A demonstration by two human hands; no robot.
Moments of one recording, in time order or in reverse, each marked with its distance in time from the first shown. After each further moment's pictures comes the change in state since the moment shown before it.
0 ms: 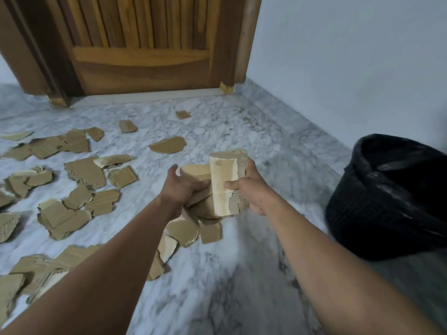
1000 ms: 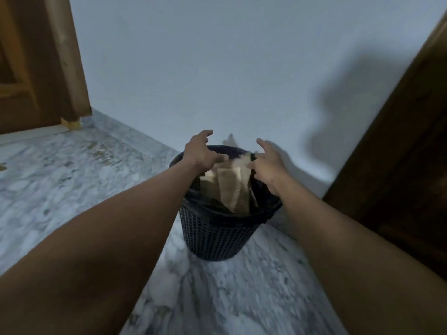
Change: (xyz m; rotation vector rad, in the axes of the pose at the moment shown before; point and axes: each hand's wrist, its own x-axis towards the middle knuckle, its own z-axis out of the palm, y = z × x) left_hand -0.055 0.074 0.455 0.533 -0.531 0.618; right_hand -0.141 -0.005 -0.404 -0.098 0.777 -0.118
